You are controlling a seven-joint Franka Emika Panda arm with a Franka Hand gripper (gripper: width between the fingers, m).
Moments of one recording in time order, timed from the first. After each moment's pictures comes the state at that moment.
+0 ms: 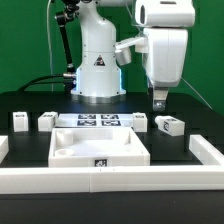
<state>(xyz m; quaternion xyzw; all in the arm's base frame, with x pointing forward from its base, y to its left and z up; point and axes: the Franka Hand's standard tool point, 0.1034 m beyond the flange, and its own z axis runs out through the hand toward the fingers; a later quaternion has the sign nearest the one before) 0.574 0.038 0.103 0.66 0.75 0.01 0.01</state>
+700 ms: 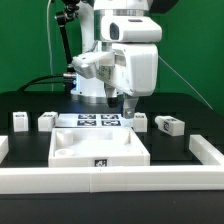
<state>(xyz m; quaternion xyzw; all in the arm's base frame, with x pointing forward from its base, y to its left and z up) 0.544 -0.001 0.084 0.61 0.79 0.01 0.00</state>
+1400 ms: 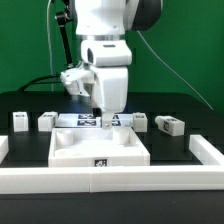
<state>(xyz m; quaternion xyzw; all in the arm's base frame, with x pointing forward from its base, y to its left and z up) 0.473 -0.033 0.038 0.64 0.77 0.00 -0.02</state>
